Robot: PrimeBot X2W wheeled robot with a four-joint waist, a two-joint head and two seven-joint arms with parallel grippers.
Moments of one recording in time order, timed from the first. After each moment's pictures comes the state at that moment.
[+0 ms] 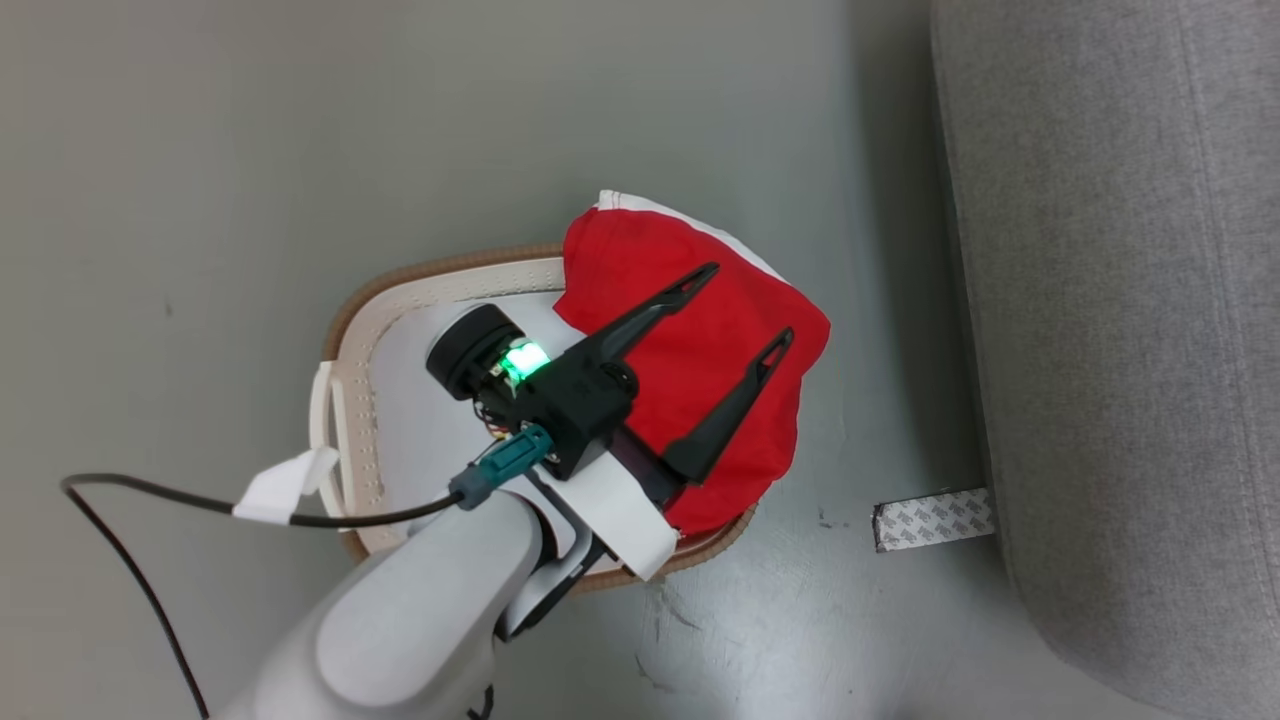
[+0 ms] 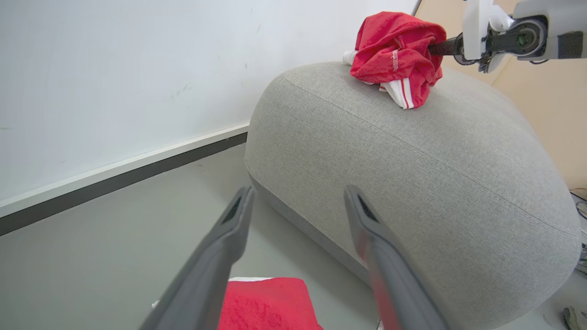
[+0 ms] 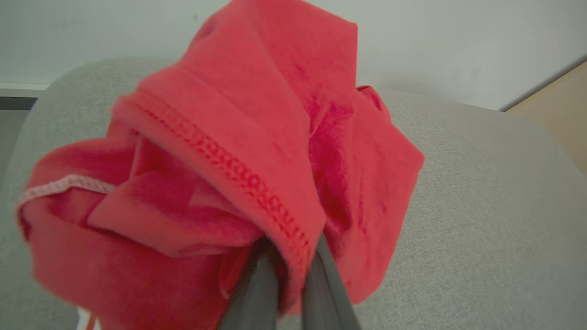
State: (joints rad) left arm -0.74 0.26 -0.80 0.18 -0.34 -0.07 -0.21; right arm -1.12 -0.62 0.18 0.98 0.44 0.13 0.07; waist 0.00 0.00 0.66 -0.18
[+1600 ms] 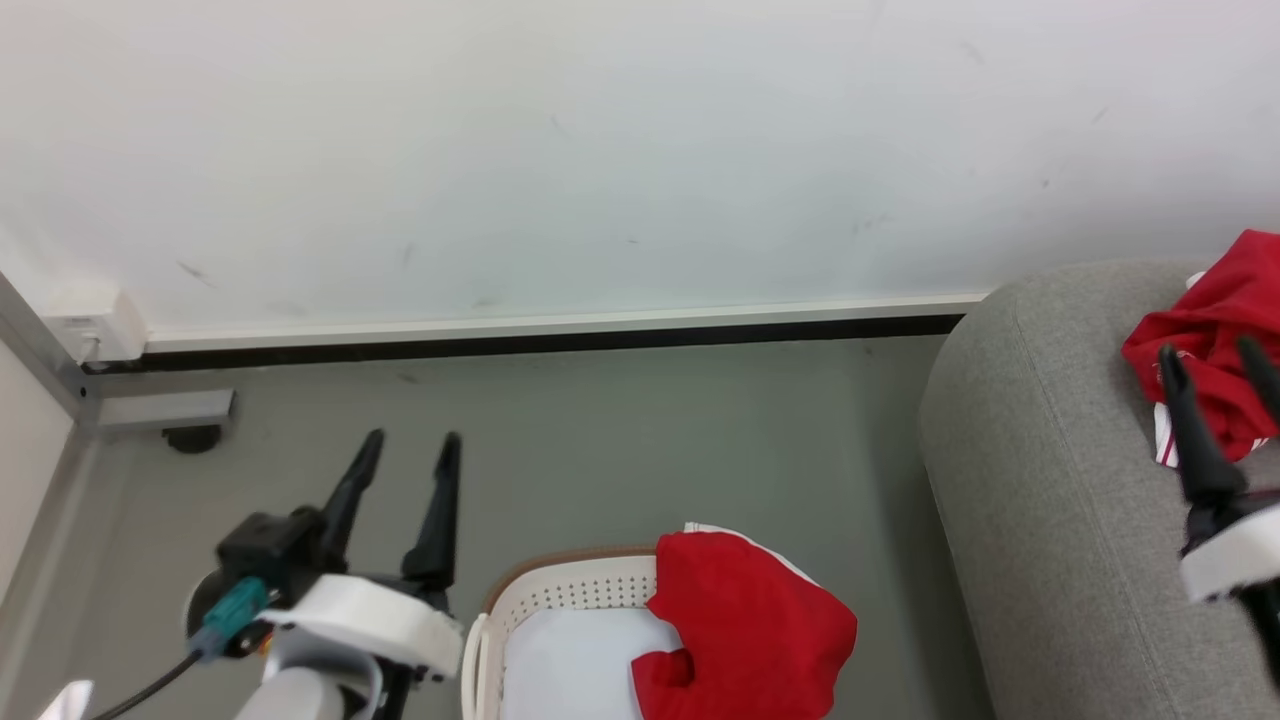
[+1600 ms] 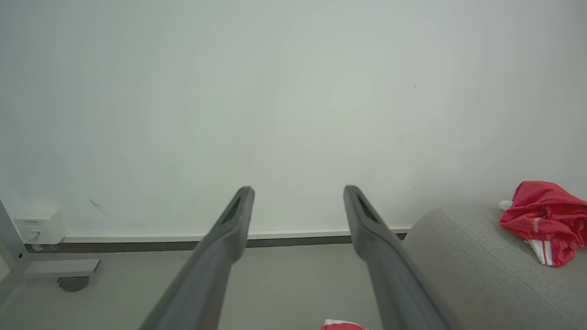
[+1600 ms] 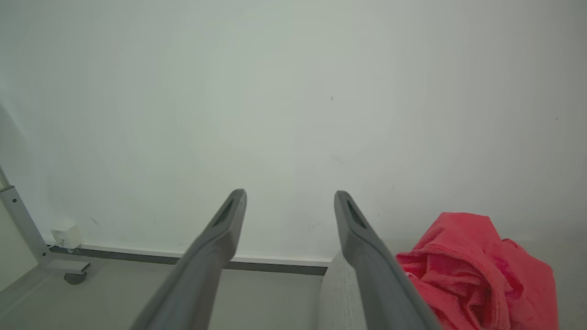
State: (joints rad) left arm -0.29 0.28 -0.38 0.22 -0.48 0.09 -0.26; right arm -0.41 -0.49 0.26 0.33 0.67 0.13 -0.15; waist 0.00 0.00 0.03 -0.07
